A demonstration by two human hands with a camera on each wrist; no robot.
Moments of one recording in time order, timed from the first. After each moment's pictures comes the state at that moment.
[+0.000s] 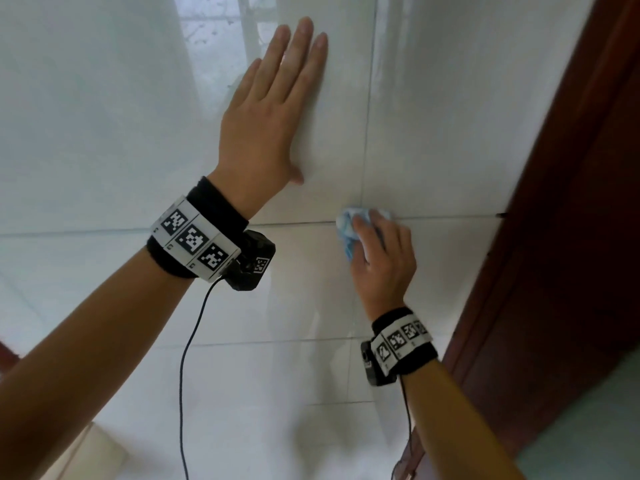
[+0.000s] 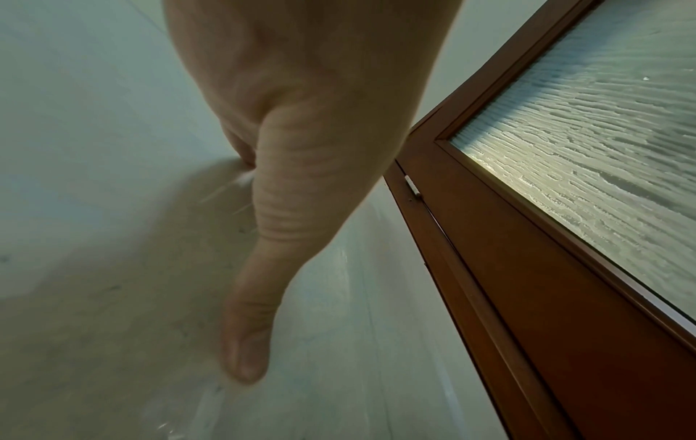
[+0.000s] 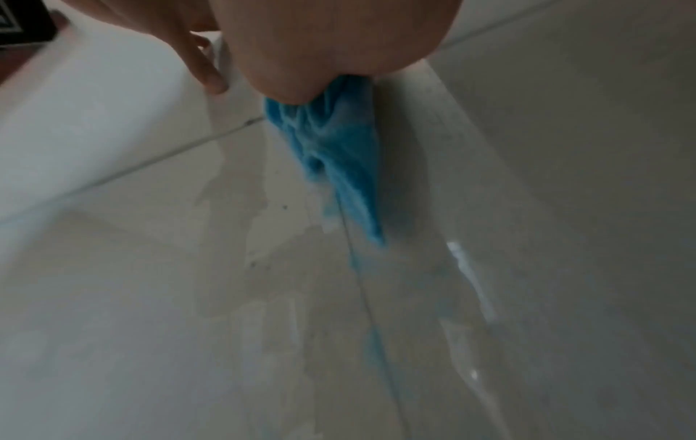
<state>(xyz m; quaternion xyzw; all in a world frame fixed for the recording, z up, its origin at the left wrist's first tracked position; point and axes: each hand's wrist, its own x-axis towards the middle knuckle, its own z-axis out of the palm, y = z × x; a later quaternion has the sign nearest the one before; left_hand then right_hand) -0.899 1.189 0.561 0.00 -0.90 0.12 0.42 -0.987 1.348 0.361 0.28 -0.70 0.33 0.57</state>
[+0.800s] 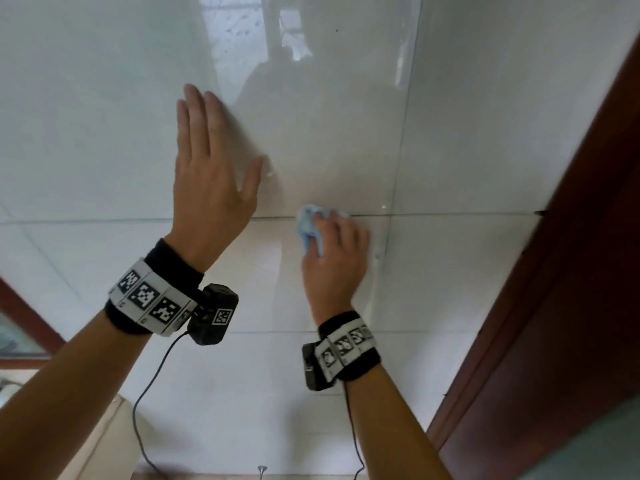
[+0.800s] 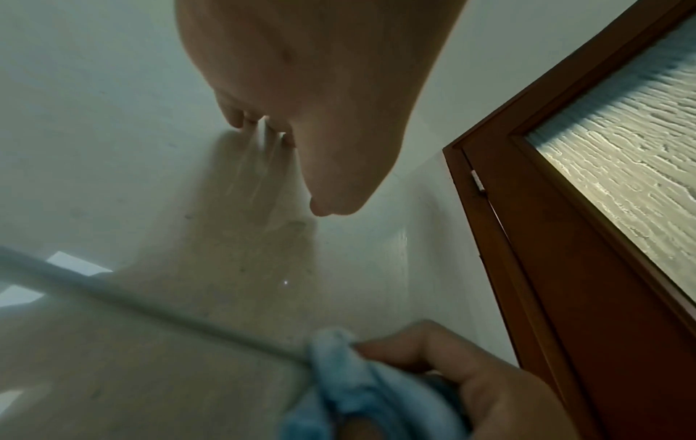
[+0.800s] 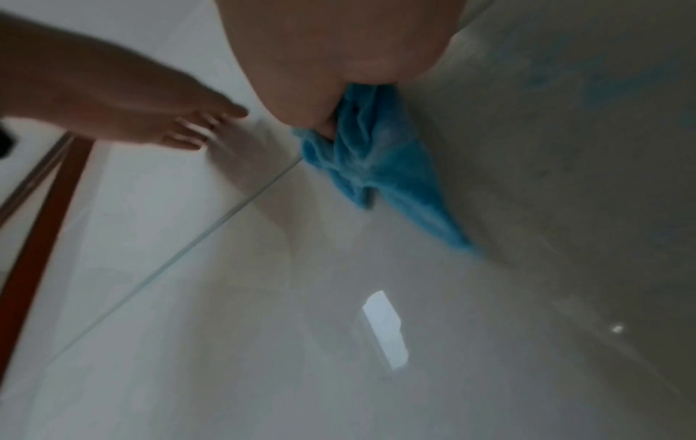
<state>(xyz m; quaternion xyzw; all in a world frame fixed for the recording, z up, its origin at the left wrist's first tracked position) -0.844 1.110 0.495 0.11 -0.87 0.02 0.48 -0.922 1.244 0.366 0.24 -0.73 0.44 0.47</state>
